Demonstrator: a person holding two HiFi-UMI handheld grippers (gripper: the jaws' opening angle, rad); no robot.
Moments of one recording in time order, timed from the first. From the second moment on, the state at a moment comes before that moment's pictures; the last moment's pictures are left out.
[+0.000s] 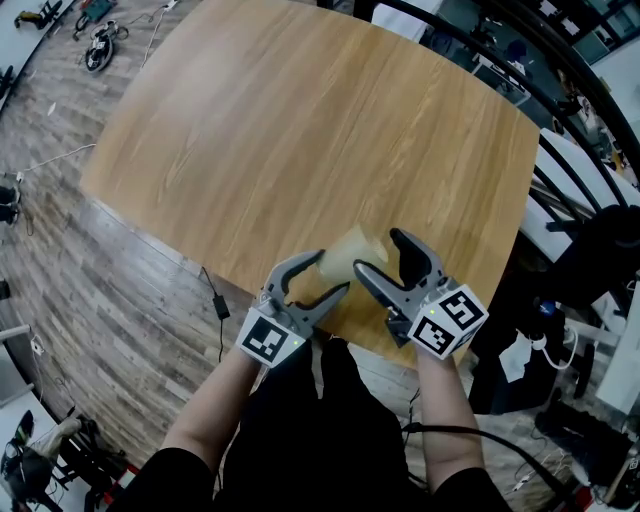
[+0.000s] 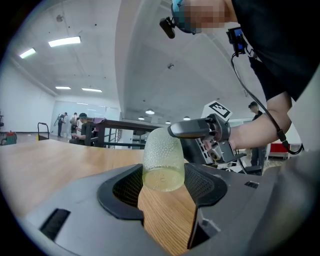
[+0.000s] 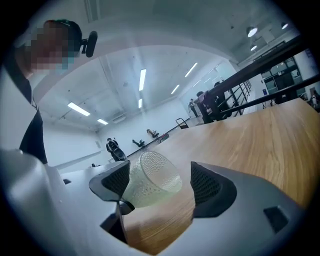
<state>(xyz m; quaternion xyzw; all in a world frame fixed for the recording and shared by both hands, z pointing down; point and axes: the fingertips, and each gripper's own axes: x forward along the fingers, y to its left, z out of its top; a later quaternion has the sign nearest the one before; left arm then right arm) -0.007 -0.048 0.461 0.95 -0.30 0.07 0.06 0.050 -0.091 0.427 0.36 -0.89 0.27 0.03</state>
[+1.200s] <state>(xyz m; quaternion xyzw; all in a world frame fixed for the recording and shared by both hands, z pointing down) -0.012 -0.049 0.463 0.94 -0.32 0.08 0.06 0.052 -0.087 0.449 0.45 -0.87 0.12 0.18</state>
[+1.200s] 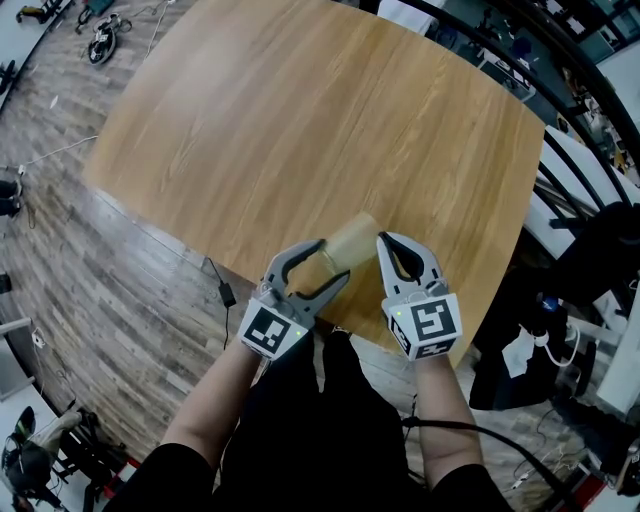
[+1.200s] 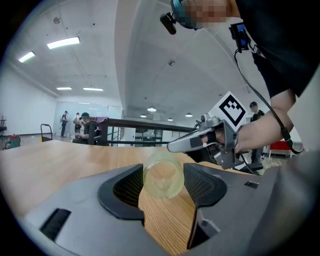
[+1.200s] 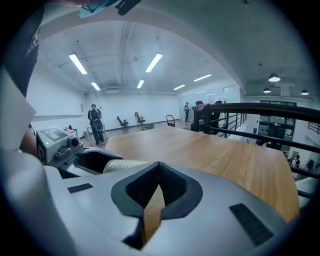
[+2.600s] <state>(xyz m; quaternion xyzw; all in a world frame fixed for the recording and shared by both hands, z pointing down) 0.024 -0.031 0.471 0.96 -0.28 0.07 0.03 0.057 -0.065 0.530 0.46 -0.84 0.21 0.20</state>
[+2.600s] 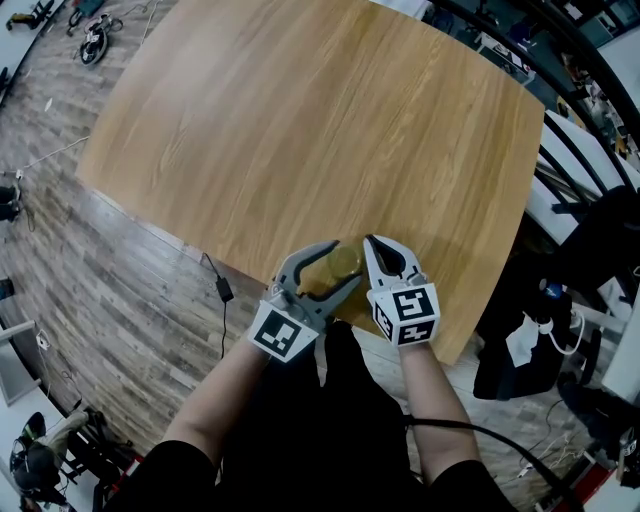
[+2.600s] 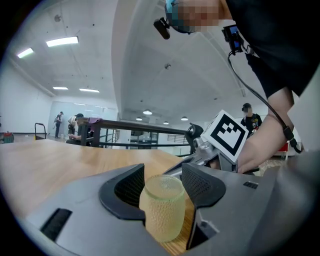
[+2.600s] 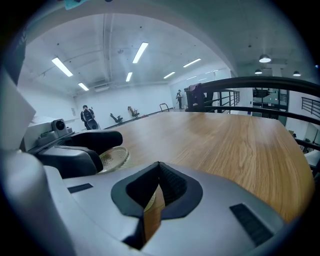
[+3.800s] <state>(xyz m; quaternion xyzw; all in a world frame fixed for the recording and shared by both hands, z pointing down) -0.023 0.023 0.286 0.89 -0.45 0.01 0.02 0.044 0.018 0.283 0.51 -0.86 0.04 0.06</state>
